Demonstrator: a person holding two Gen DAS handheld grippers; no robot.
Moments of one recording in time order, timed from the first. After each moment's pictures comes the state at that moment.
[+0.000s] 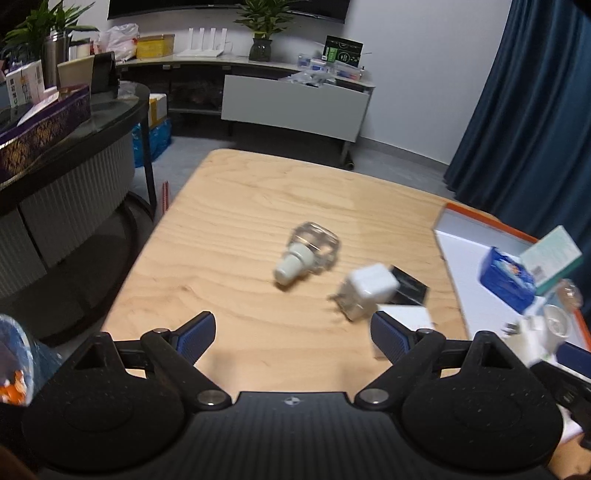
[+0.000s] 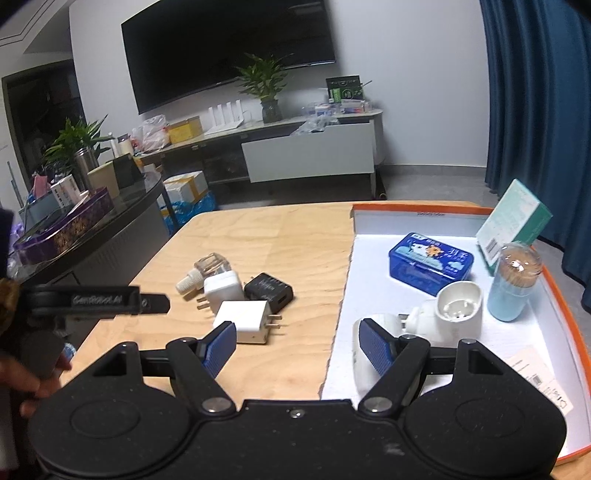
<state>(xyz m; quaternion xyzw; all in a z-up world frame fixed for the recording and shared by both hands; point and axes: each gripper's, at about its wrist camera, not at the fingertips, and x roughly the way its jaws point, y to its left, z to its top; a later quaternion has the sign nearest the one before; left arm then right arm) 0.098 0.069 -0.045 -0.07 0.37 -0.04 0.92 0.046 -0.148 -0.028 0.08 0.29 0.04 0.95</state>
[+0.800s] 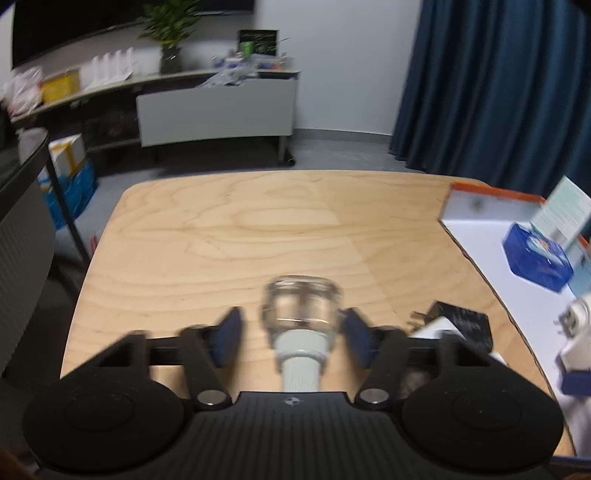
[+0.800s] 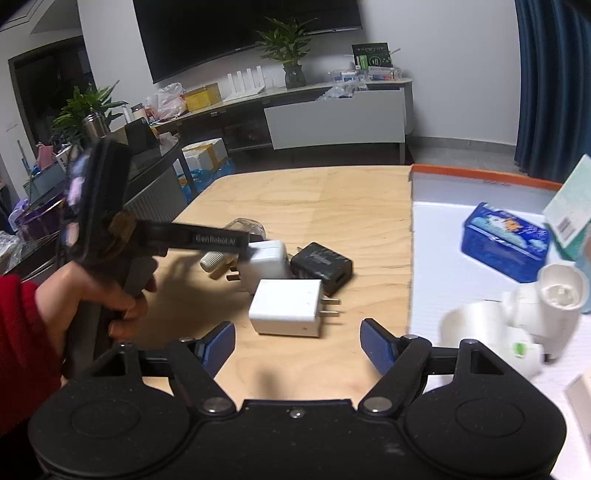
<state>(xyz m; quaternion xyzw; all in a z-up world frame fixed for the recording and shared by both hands) 0.185 0.065 -0.085 0.03 0.35 -0.17 0.92 0.106 -0.100 -0.065 0.08 0.34 0.07 0.94</state>
